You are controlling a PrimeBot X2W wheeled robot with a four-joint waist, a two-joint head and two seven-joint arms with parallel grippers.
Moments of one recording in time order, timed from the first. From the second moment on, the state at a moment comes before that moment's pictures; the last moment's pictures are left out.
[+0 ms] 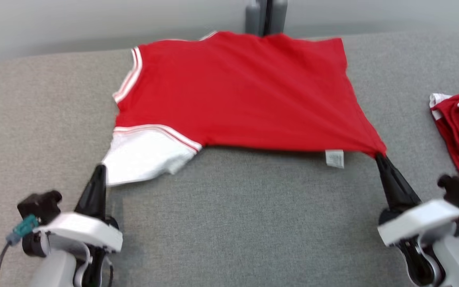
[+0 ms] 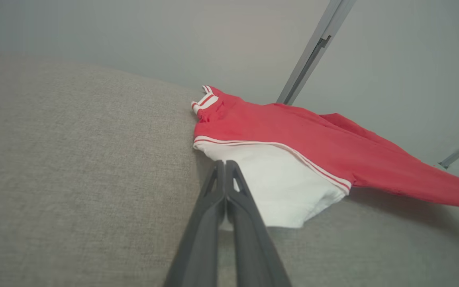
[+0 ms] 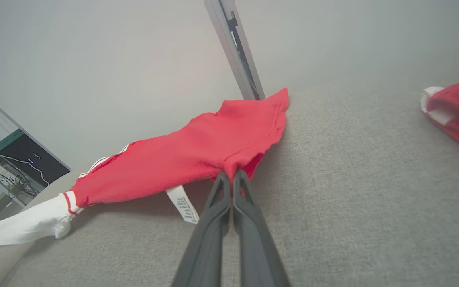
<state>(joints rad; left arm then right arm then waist) -0.33 0.19 -0.18 0.59 -0.61 -0.13 -0.26 -0.35 -0.29 0.37 0.44 0.78 0.13 -0.26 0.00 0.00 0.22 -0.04</state>
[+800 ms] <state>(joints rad) 0.36 0.31 -0.17 -0.39 -0.58 0.22 0.11 0.22 -0.28 0.17 0.12 0.64 0.13 -0.16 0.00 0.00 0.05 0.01</state>
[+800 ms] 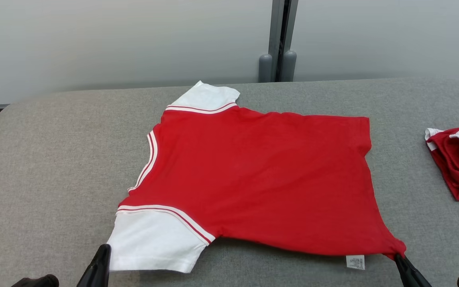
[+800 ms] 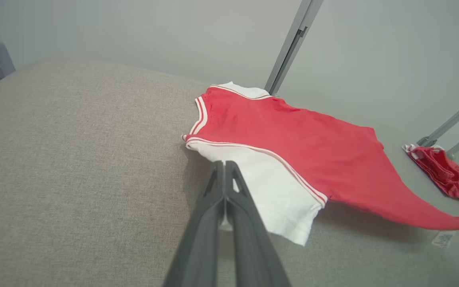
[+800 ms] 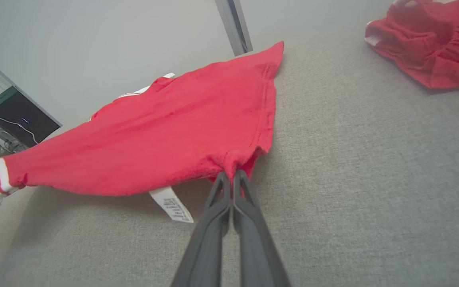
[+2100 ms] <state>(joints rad) -0.34 0.30 -0.18 0.04 -0.67 0.03 0.10 -0.27 -0.34 0.26 0.22 0.78 0.13 -0.15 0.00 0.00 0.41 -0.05</state>
